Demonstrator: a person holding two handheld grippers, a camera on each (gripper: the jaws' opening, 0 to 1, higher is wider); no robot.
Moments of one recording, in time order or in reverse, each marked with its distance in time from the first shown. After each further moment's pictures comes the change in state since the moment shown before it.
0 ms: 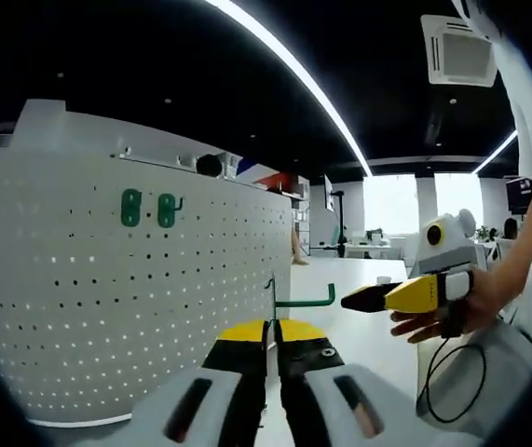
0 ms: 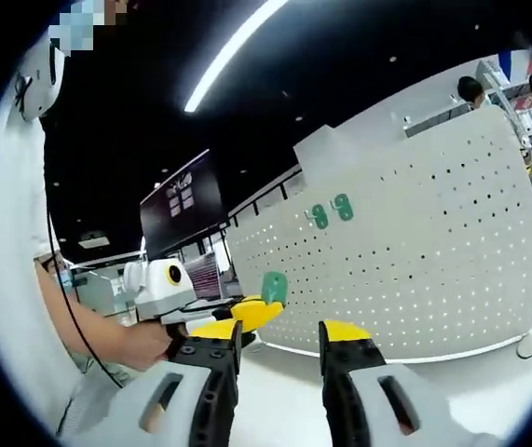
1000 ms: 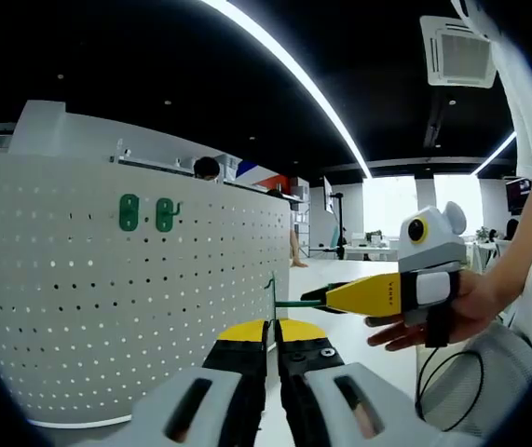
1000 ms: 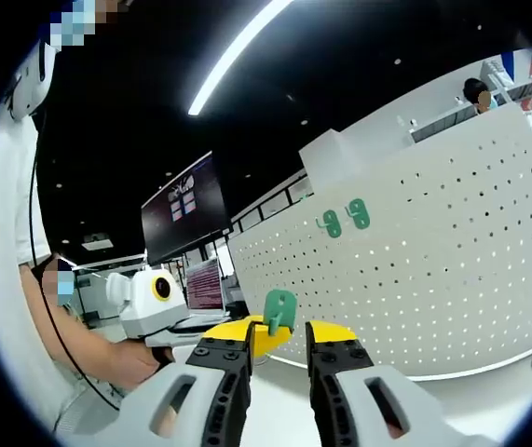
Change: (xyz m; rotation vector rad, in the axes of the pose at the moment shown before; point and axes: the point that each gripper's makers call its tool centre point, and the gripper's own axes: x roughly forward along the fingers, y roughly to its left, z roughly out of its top) left arm 0.000 -0.003 0.004 0.000 -0.009 -0.003; right arm 0.037 0.006 0.007 -0.006 -0.021 0.014
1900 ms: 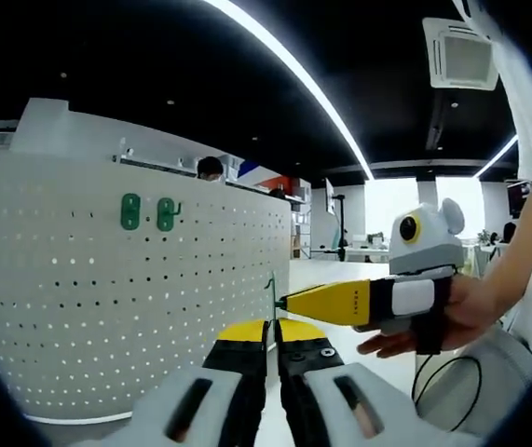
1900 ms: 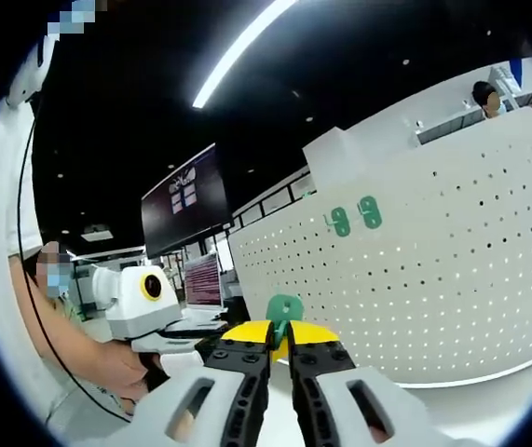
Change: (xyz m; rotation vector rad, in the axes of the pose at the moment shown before) left arm -0.002 -0.001 0.000 -0.014 -0.004 0.012; right arm 0.018 0.005 -0.003 -0.037 0.018 0.006
